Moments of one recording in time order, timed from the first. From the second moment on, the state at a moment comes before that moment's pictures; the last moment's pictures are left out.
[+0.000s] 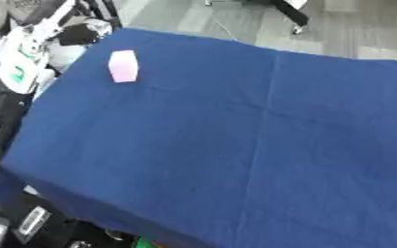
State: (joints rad) left arm -0.69 0.79 0.10 -1.06 -0.60 -0.06 -0.15; right arm -0.47 -0.63 0.02 -1.75 0.55 -0.34 -0.10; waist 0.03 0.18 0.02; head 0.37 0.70
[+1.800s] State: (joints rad) left arm -0.84 0.61 0.14 -0.59 -0.70 0.26 0.16; right arm -0.47 -0.58 0.05 -1.82 0.47 -0.38 -0.03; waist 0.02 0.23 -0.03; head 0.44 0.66
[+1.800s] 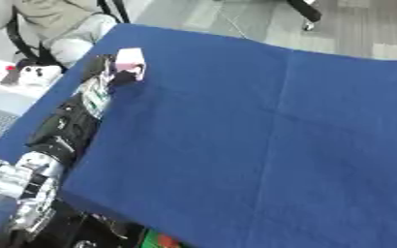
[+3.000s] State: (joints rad) left arm -0.82 0.60 0.14 -0.71 -0.63 0.25 0.22; right arm -0.46 -0.57 0.05 -1.82 0.46 -0.38 -0.02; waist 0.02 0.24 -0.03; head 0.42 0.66
